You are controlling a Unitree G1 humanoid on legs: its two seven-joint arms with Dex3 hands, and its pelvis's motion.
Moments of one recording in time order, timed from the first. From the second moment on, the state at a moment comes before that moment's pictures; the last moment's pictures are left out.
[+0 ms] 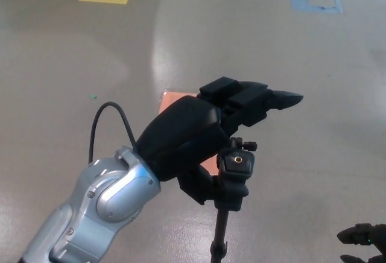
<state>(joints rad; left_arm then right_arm) -0.39 0.35 -0.38 -0.15 0.47 -0.27 -0.24 -0.47 -0.46 0.19 1.20 -0.27 -0.11 0.36</state>
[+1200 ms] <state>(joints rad) -0.37 0.30 -0.37 -0.02 0.48 -0.42 -0.10 -0.48 -0.47 0.20 1.19 -0.27 -0.10 0.36</state>
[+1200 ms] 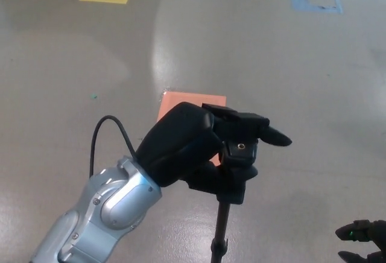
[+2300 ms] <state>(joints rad) -0.34 0.24 -0.35 -0.06 0.34 -0.35 -0.15 -0.49 -0.47 0.21 1.18 -0.28 -0.10 0.36</state>
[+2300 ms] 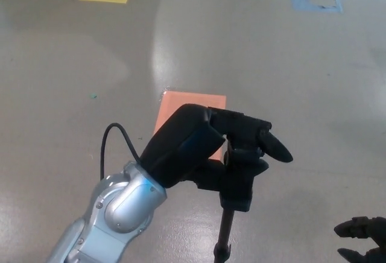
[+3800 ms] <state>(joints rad) -0.41 0.13 -0.21 -0.12 0.05 0.17 -0.31 -0.49 -0.46 0.21 1.17 -0.28 -0.10 0.36</state>
